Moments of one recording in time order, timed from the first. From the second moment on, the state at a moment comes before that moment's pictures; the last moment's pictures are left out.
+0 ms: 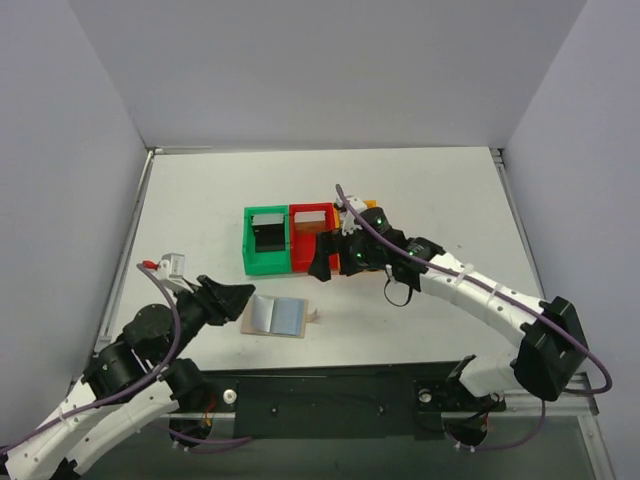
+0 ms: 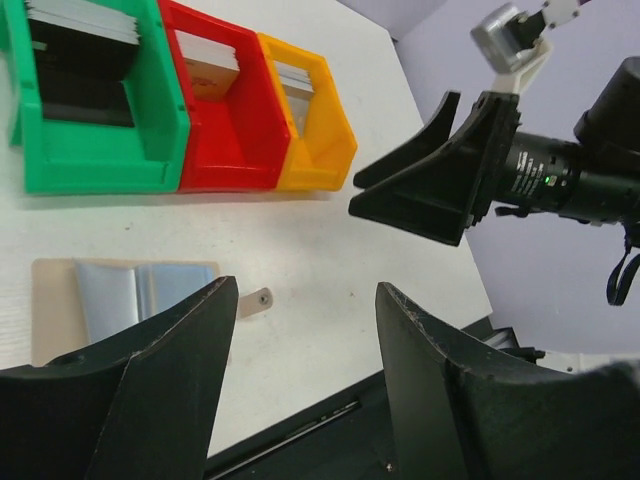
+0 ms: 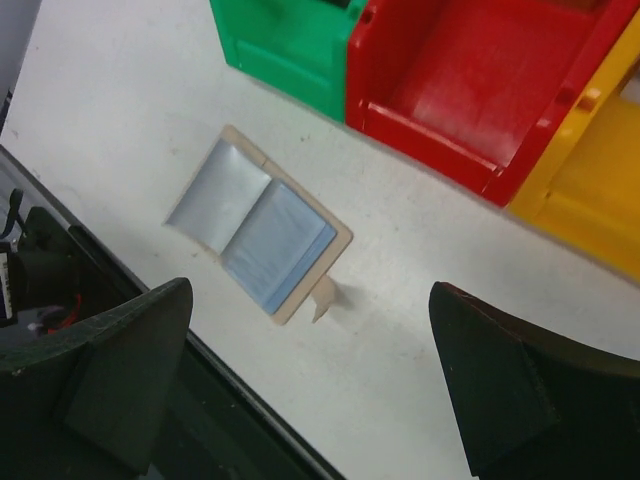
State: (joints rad) left arm -0.89 0.26 0.62 -0.51 -0.35 -0.83; right arm 0.76 1.34 1.02 -0.28 -0.15 0.37
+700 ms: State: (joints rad) left arm -0.89 0.21 0.61 -0.70 -0.46 -0.91; right arm 0.88 1.71 0.96 -0.29 -0.15 0.78
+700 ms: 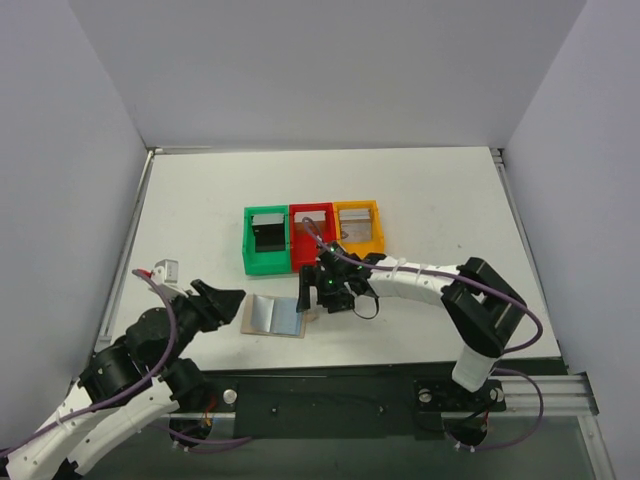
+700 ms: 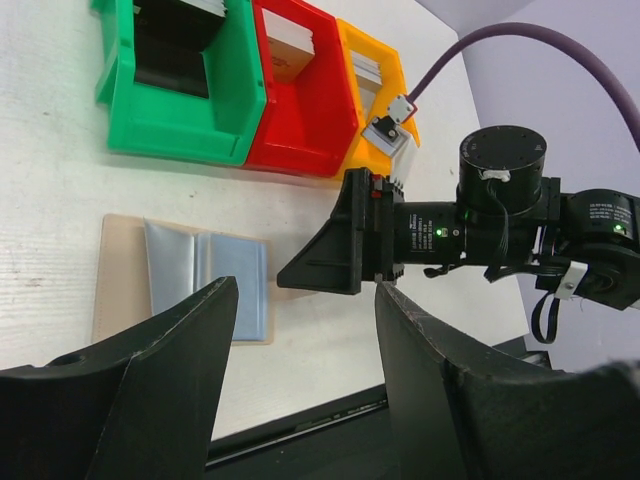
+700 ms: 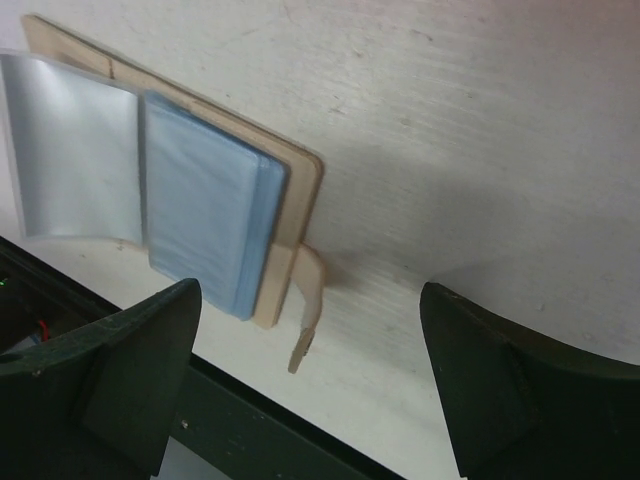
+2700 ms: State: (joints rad) left arm -0.89 0.27 0.32 0.08 -0.07 -0.92; right arm 0.87 1.18 1.37 -0.82 -0.38 0.36
